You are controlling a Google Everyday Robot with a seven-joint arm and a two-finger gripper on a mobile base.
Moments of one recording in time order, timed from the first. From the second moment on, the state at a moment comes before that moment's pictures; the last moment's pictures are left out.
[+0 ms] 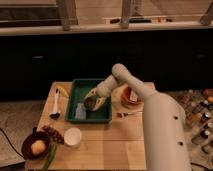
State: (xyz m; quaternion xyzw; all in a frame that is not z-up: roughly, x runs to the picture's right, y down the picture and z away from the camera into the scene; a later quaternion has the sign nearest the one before) arm -0.079 0.086 0.861 -0.33 -0.52 -0.12 0.78
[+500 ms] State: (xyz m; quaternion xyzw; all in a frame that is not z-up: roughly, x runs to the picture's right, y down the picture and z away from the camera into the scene) arm -0.078 0.083 0.857 -0.33 -0.52 -0.13 0.78
